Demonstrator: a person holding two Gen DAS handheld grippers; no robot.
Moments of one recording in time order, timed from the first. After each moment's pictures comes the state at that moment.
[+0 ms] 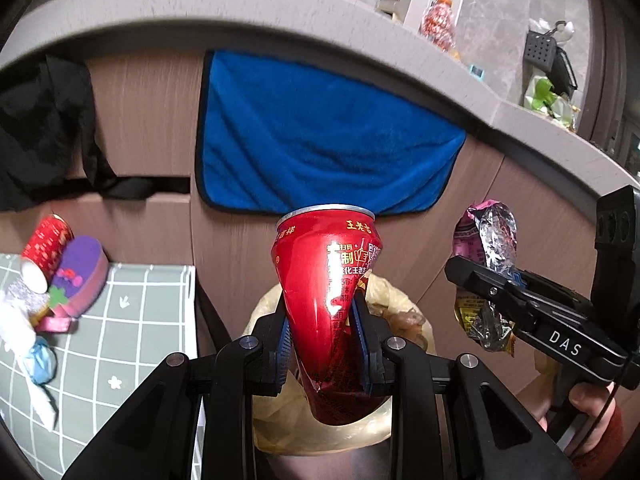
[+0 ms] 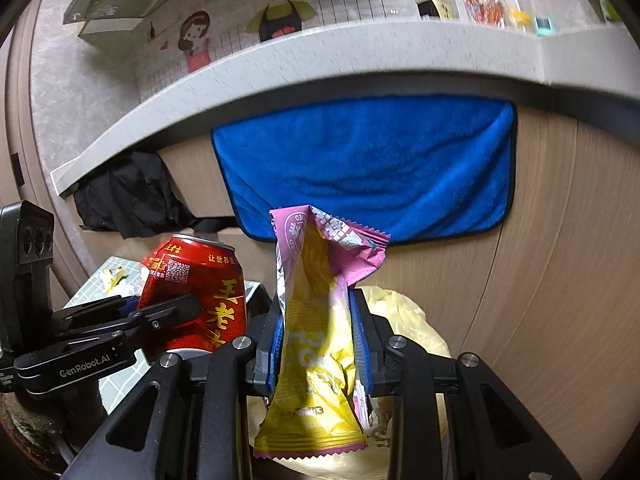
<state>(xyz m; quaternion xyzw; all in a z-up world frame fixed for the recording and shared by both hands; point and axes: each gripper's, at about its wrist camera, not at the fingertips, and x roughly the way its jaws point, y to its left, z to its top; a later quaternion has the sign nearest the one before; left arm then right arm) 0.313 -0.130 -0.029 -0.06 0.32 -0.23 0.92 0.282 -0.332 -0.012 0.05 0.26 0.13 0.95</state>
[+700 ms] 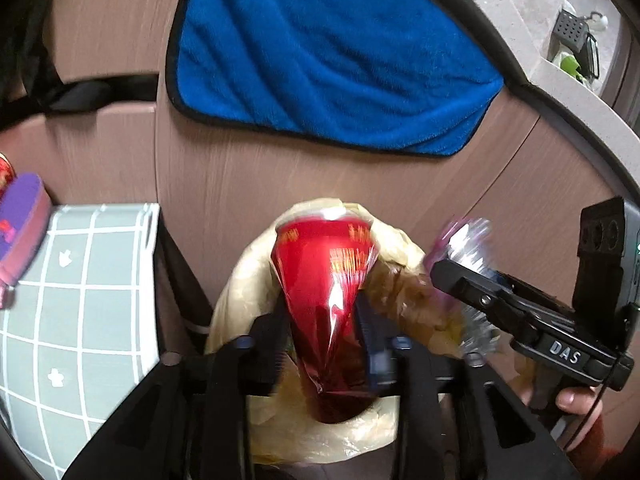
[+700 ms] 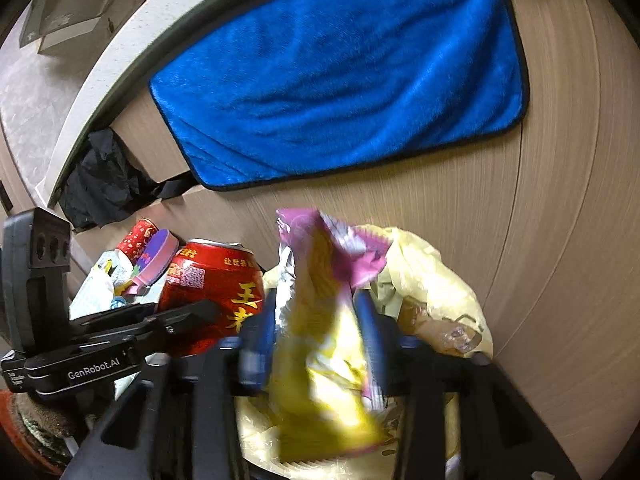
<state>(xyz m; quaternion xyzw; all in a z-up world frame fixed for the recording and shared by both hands) 0.371 -0.137 -0.093 -0.09 0.41 -0.27 0.87 0.331 -0.348 -0.083 0.12 0.34 0.13 0.92</state>
